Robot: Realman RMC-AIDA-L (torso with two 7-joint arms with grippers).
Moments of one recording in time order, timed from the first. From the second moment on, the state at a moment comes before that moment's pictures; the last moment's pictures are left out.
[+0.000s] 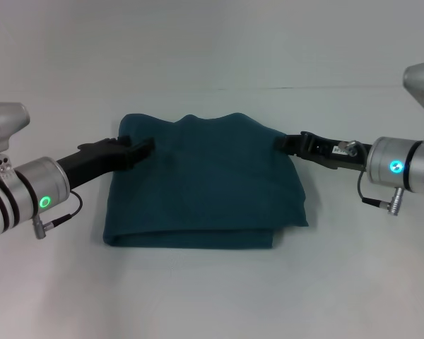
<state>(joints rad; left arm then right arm) -0.53 -2.17 0.87 0.57 1.66 0.87 -1.55 0.78 2.09 -0.70 -0.32 -1.94 -0.90 2.09</state>
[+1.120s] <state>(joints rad) -0.53 -2.16 0.87 0.58 1.66 0.87 -1.53 0.82 2.10 -0.71 -0.28 -1.86 -0.80 1.93</state>
